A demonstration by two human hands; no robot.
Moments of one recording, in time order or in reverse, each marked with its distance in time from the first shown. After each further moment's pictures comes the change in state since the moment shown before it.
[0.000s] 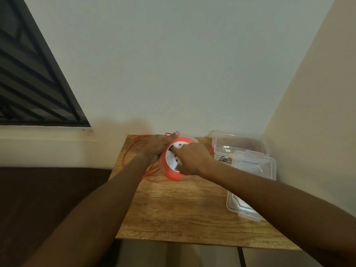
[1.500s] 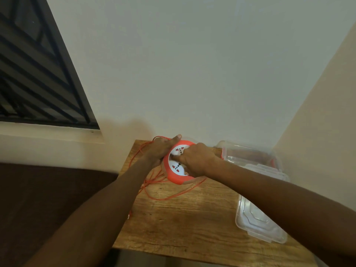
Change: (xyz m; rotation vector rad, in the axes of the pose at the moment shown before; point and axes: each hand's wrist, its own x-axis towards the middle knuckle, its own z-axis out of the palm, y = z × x) left_hand 0.025 -0.007 -0.032 -0.003 -0.012 0.087; right_hand 0.040 0.007 -0.011 -0.238 -0.100 -0.315
